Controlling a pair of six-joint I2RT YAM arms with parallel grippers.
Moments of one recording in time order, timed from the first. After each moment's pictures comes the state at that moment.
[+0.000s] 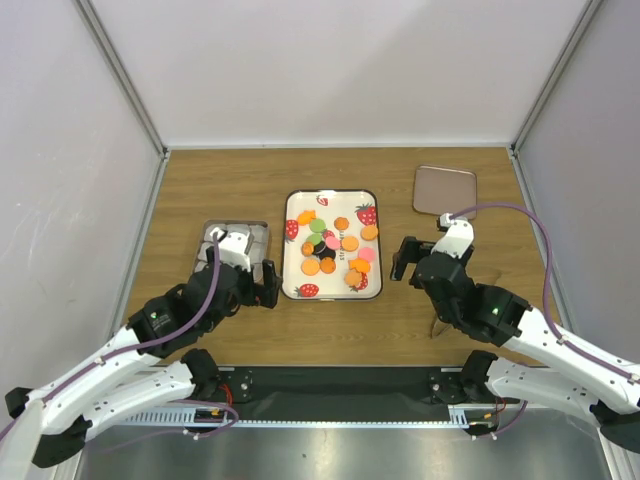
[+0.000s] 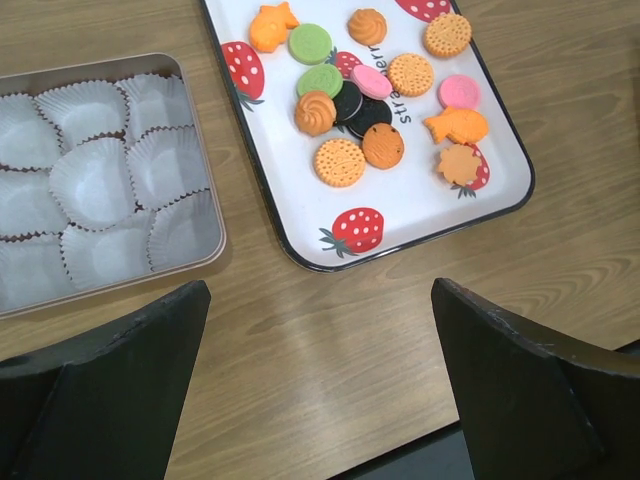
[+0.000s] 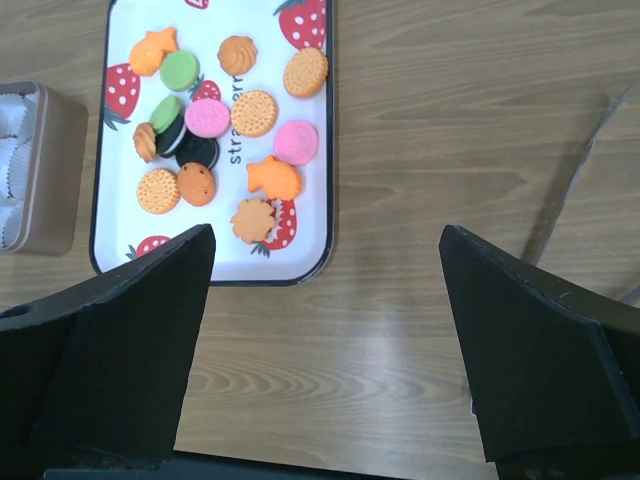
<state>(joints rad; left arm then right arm) -0.93 0.64 0.78 -0.67 -0.46 -0.41 0.97 0.80 0.81 -0.56 0.78 0.69</state>
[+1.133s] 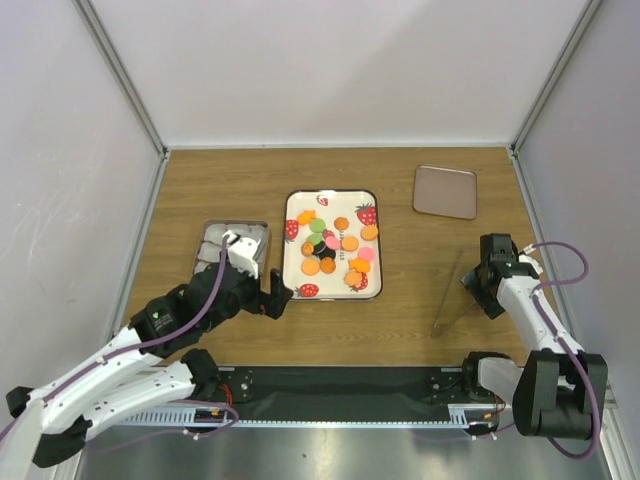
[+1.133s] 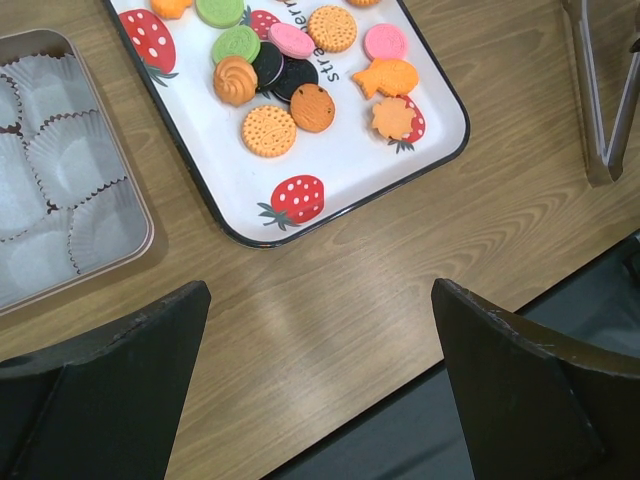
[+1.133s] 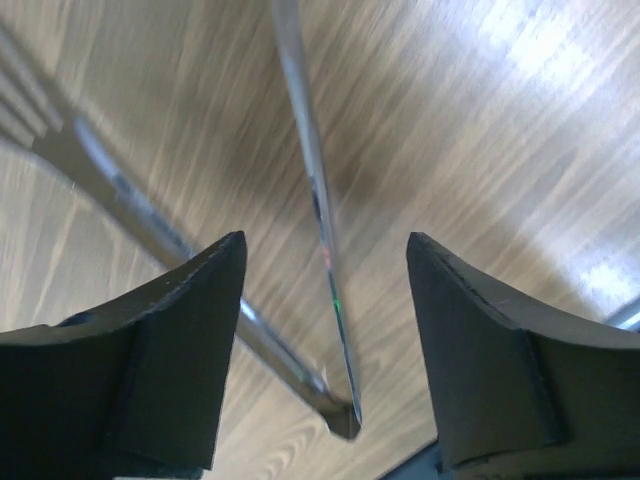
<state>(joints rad) -0.93 0.64 0.76 -0.66 -0.27 -0.39 -0.05 1.08 0.63 -0.75 0.32 0.91</state>
